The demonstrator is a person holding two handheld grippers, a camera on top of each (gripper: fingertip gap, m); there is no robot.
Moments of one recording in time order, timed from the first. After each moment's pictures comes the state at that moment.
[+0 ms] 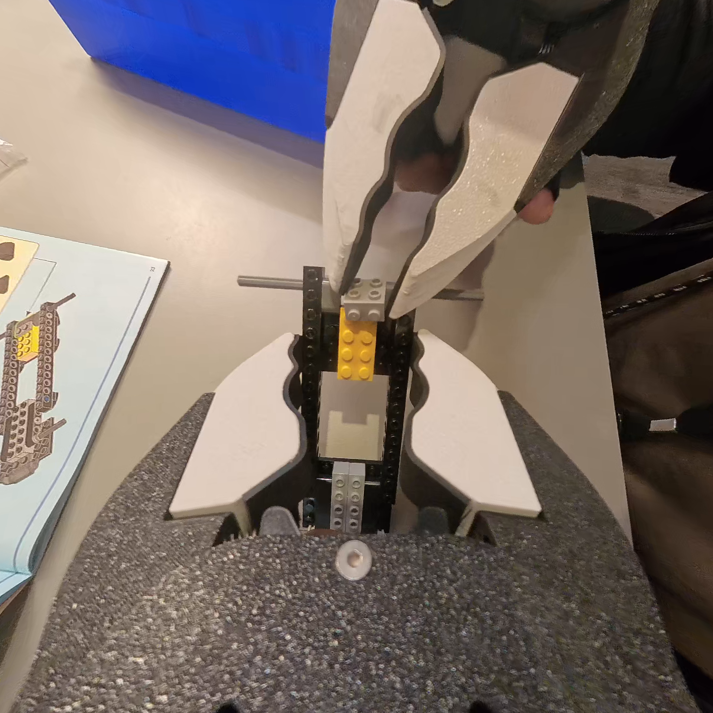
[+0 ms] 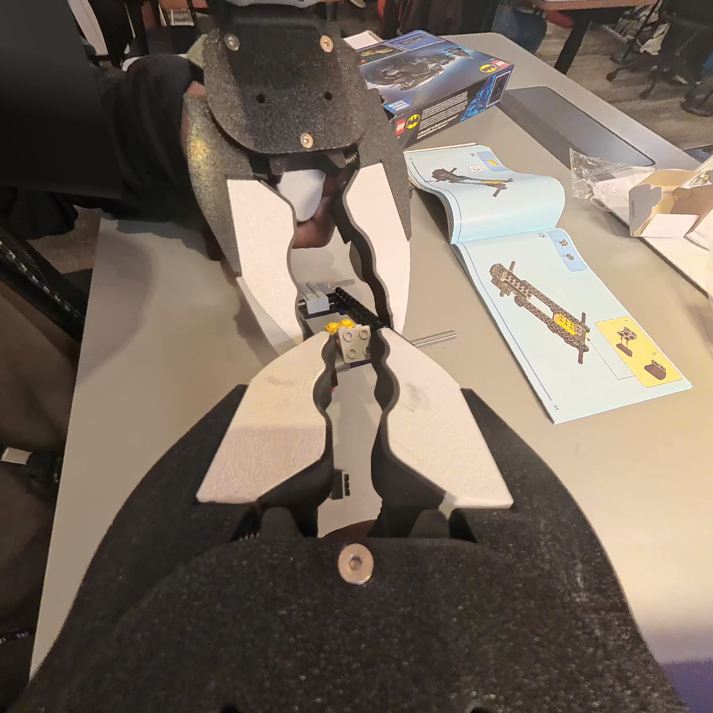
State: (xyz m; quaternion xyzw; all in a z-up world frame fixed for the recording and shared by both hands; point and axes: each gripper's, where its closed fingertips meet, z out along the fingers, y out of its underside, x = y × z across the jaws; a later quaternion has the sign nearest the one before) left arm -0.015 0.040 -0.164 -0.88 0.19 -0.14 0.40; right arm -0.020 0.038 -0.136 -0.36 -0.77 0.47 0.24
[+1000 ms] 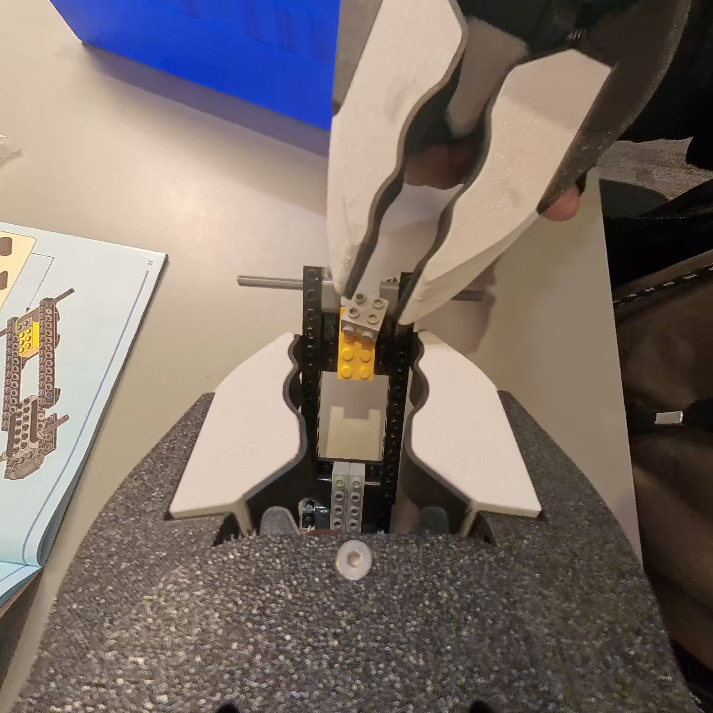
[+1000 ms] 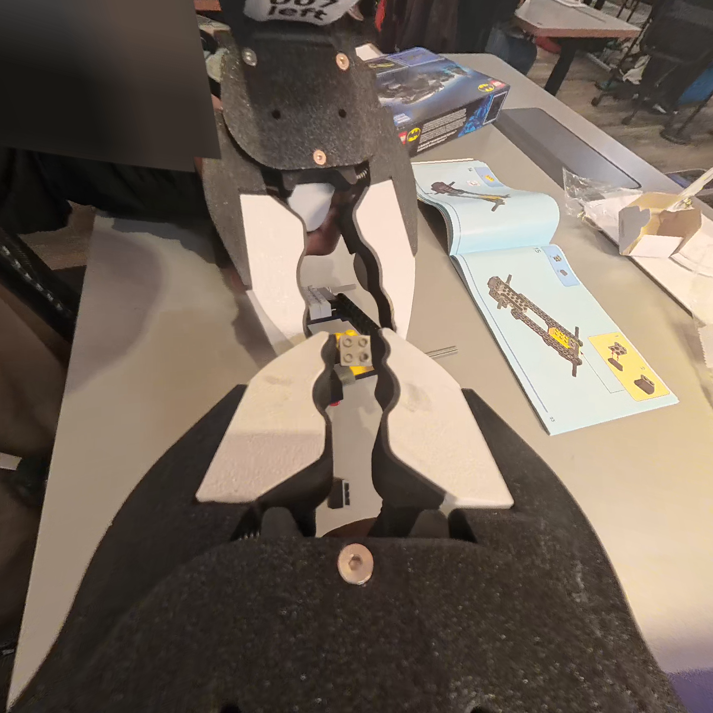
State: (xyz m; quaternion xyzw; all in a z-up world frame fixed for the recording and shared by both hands) left arm -0.015 0.039 -0.168 -0.89 0.20 -0.13 0.39; right arm -0.020 0.032 -0.133 -0.34 -0.77 0.47 0.26
